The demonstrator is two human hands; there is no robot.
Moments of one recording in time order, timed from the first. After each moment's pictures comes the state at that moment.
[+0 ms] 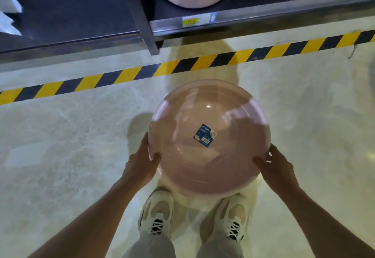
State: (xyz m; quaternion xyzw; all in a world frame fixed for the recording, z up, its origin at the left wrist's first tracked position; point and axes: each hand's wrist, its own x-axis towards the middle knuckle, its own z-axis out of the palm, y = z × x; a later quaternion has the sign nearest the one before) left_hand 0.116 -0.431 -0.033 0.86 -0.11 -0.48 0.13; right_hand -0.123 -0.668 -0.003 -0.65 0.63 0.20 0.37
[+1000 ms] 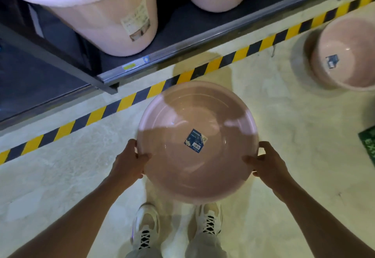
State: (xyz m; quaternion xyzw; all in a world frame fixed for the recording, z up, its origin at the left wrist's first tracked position) left_hand 0.104 -0.547 0.069 0.85 -0.14 -0.48 0.16; right_hand -0.205 -0.733 0.090 -0.53 0.69 0.10 0.48
